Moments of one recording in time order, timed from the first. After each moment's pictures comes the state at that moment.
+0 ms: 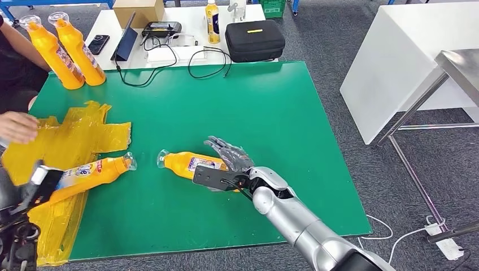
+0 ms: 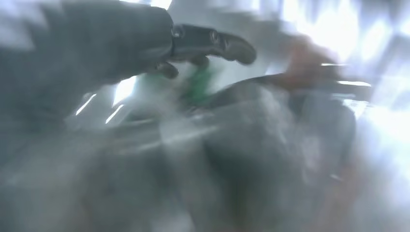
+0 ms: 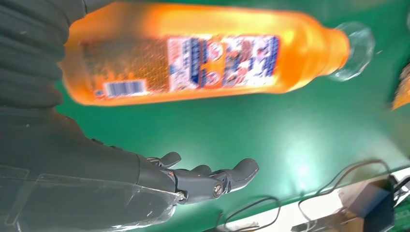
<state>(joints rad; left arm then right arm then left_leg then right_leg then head) -0.29 0.15 0.65 -0.84 -0.99 0.69 -0.66 -0.58 0.17 0.68 -0.76 0.59 -0.04 -0.13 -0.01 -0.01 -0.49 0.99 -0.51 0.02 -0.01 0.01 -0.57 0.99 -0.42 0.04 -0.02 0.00</state>
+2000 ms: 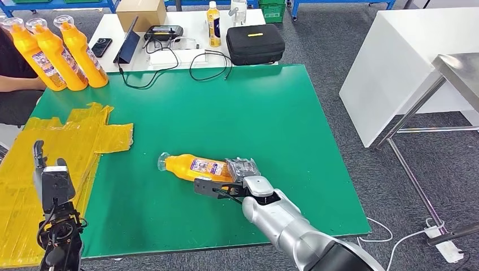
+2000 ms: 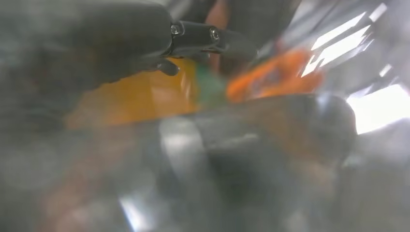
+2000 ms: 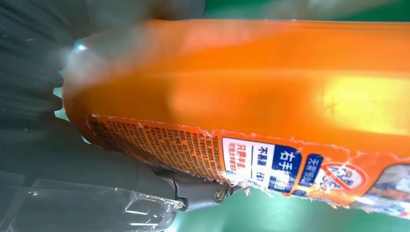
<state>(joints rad) -0.20 -0.01 0.41 -1.01 -0.39 0.35 -0.65 -0.64 0.29 0.62 -0.37 0.96 -0.04 0.20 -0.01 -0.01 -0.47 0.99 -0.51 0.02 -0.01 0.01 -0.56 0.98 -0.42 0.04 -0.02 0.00</state>
